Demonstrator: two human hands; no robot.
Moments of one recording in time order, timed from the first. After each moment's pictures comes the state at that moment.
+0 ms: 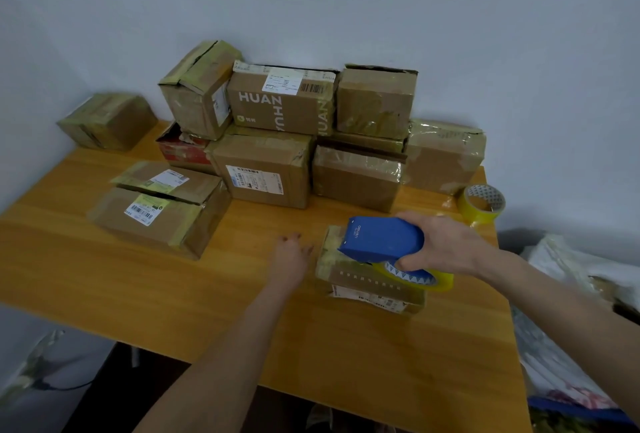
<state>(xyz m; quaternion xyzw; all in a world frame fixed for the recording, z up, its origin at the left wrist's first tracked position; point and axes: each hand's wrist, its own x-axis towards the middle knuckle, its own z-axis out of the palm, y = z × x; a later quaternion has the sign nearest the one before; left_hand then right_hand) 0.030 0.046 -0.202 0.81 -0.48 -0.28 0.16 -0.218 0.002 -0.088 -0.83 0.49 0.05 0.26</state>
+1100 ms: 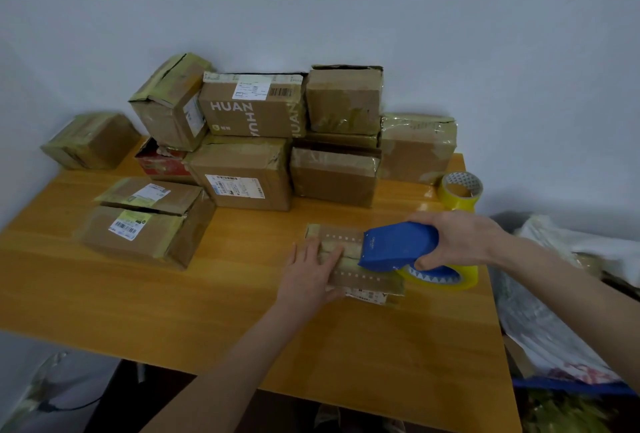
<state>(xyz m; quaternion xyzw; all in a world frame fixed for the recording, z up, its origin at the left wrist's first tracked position) -0.022 0.081 -0.188 0.63 -0.77 -0.06 -0.09 -0.275 0.004 -0.076 -0.83 0.50 0.12 0.21</state>
